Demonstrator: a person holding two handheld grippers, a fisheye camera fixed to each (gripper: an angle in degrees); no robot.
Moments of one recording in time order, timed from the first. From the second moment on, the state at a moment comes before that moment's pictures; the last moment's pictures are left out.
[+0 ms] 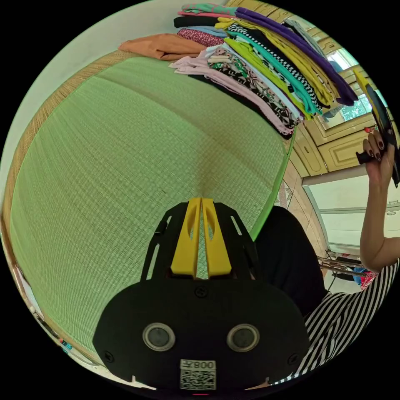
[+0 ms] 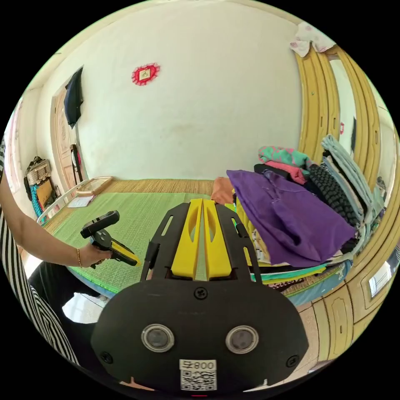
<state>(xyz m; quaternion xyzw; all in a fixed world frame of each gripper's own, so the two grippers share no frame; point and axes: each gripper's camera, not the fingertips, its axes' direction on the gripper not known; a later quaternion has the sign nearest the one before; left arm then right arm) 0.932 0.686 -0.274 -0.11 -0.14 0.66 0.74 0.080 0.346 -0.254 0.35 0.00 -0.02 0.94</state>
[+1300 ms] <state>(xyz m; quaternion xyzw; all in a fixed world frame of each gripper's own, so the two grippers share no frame) 0.749 0.484 -0.093 -0.14 0.08 0.65 0.74 0.083 -0.076 0.013 0.18 -0.15 0.12 0.96</state>
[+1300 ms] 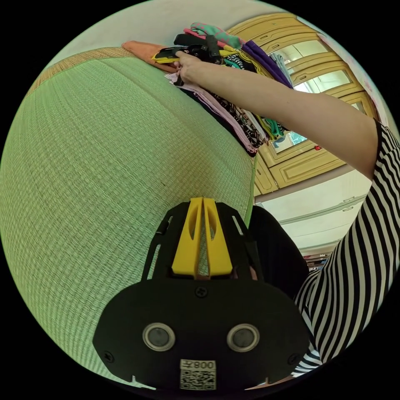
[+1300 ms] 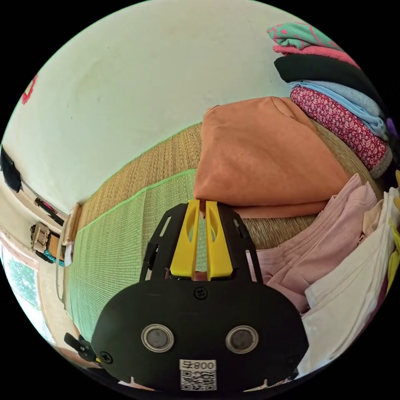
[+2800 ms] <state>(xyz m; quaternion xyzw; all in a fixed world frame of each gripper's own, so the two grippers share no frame) 0.559 0.341 -0.041 0.04 0.10 0.54 0.83 -0.041 0.079 -0.042 0.07 -0.33 -0.01 0.94</state>
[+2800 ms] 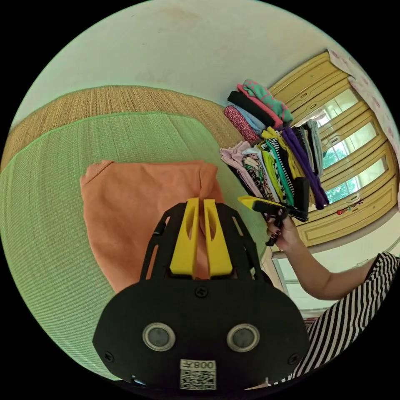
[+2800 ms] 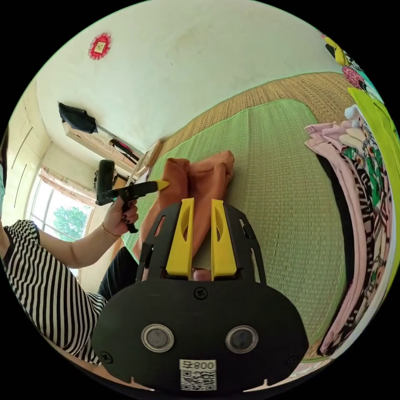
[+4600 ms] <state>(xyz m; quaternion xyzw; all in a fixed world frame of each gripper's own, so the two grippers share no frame) -0.103 0.177 0.069 0.07 0.35 0.29 0.89 -0.298 0.025 -0.051 -0.29 -0.36 -0.35 0.82</state>
